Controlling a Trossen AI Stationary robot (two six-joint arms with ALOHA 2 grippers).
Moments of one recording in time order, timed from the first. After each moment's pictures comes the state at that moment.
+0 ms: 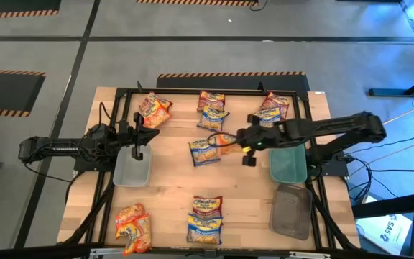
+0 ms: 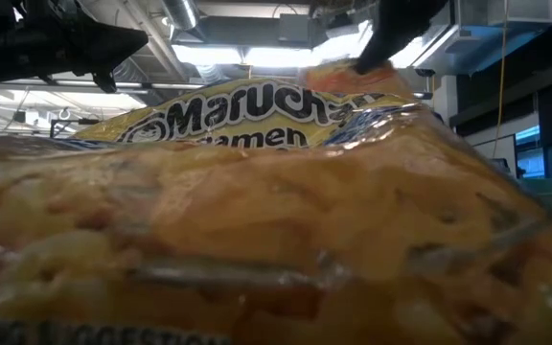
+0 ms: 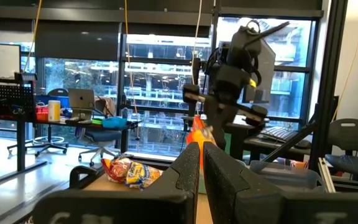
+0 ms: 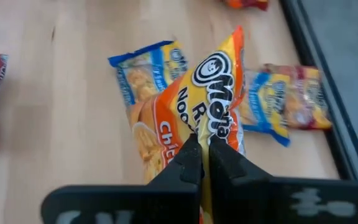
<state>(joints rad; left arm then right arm) 0.16 0.31 0.01 0.61 0.00 -0.10 0.09 1.33 1.18 -0.72 0.31 0.03</state>
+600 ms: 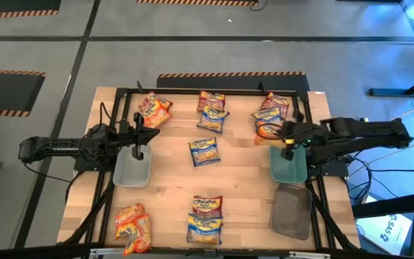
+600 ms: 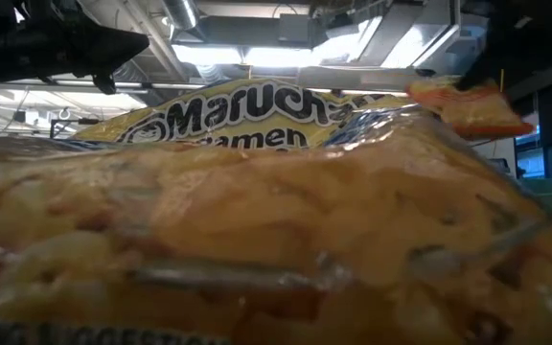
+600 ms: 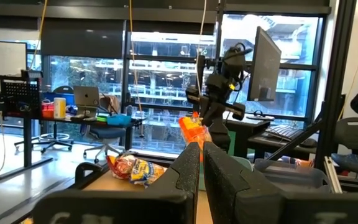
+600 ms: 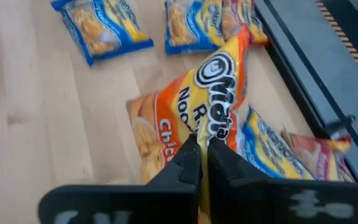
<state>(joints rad) 0.16 0.31 0.01 0.60 -0.02 -0.10 0.09 0.72 0.82 -0.97 0.41 0.19</state>
